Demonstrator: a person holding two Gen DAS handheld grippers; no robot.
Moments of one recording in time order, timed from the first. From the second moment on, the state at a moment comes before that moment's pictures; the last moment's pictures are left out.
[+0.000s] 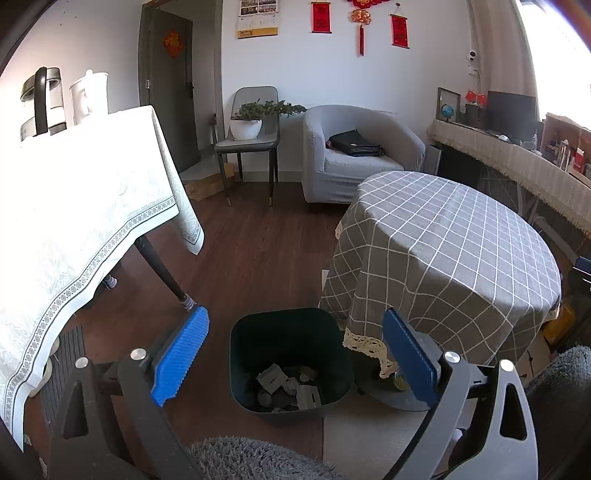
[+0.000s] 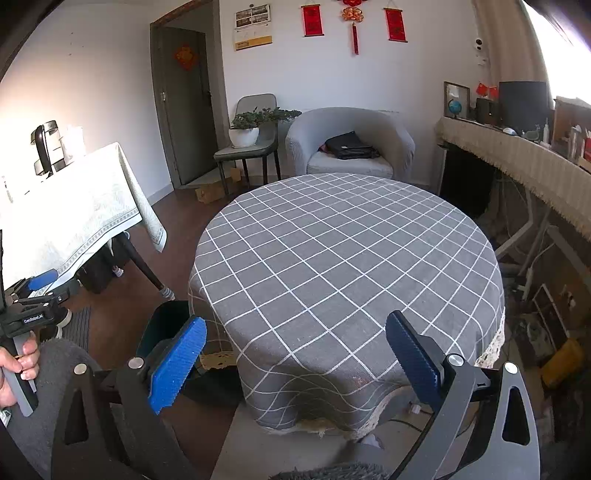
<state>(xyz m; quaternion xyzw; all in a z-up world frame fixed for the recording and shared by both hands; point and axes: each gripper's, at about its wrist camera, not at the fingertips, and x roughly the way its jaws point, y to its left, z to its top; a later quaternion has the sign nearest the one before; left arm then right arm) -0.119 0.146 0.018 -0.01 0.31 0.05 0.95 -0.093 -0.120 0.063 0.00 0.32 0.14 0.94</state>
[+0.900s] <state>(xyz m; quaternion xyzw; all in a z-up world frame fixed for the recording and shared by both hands) -0.120 0.145 0.018 -0.01 0.31 0.05 0.95 -0.094 -0.111 0.066 -0.01 0.32 0.14 0.94</state>
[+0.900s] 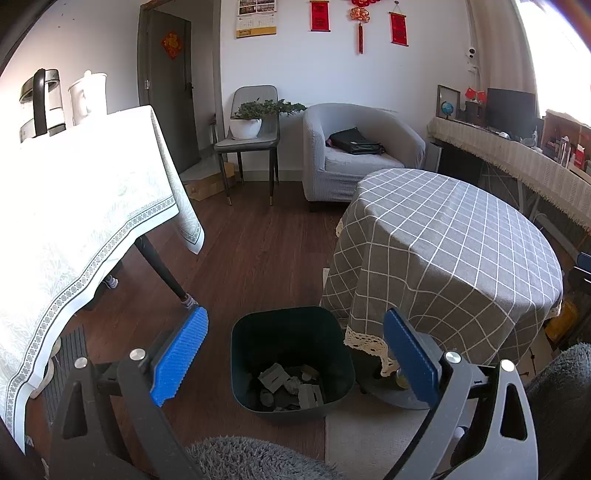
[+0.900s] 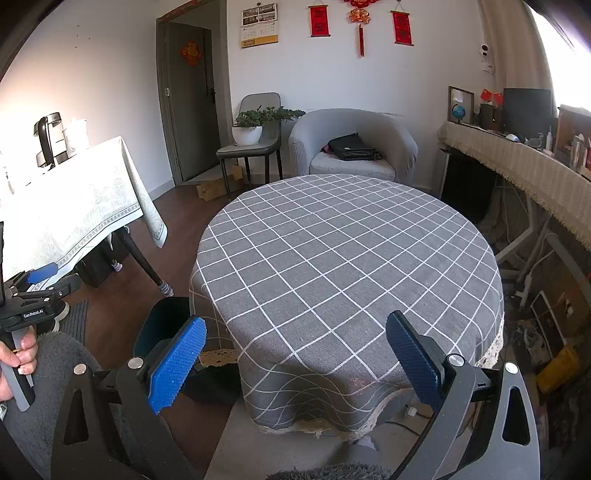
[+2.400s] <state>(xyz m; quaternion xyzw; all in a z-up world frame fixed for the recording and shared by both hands) -0.121 0.146 0.017 -0.01 0.31 0.05 0.95 -0.095 -0.110 0.062 -0.02 0.32 0.14 0.94</state>
